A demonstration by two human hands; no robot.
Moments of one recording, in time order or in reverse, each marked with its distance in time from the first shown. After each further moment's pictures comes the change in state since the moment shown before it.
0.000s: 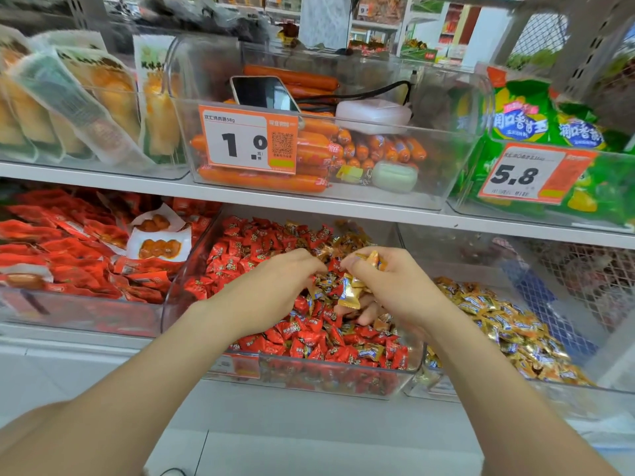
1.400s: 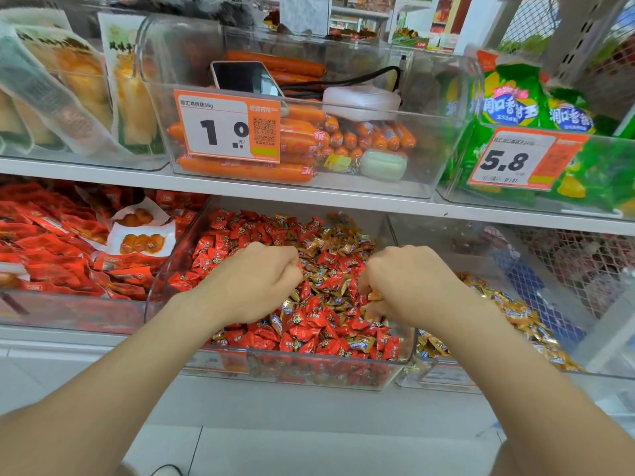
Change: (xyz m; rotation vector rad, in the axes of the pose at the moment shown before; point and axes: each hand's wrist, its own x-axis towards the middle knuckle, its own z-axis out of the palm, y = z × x) left_hand -0.006 0.015 -0.020 -0.070 0.028 -0.155; right_hand -0.007 -0.015 -0.022 -1.785 -0.063 -0.304
